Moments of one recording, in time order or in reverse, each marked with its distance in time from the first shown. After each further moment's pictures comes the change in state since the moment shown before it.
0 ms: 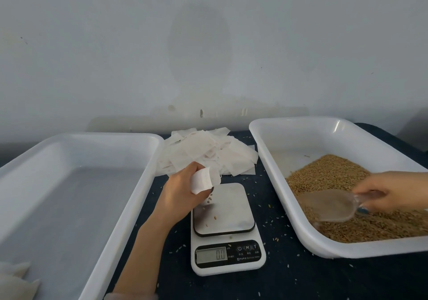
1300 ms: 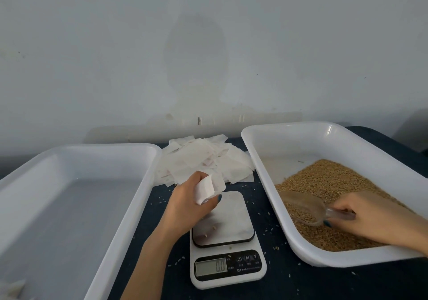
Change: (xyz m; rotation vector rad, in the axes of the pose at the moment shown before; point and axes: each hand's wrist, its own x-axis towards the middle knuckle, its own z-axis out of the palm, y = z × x) left_hand -0.004 0.015 0.005 -0.138 -0.030 0.026; right_hand -0.006 -0.078 0.056 -0.044 0.362 -0.010
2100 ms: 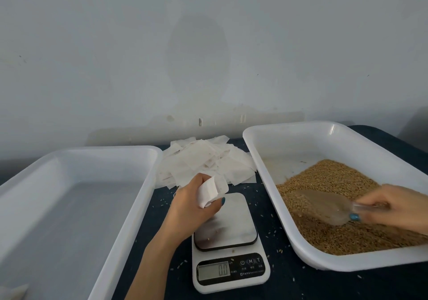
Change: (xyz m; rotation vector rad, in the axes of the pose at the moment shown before) left_hand 0.000 0.002 0.000 -0.021 -0.008 -0.012; right_hand -0.024 0.014 -0.037 0.218 -0.089 0.073
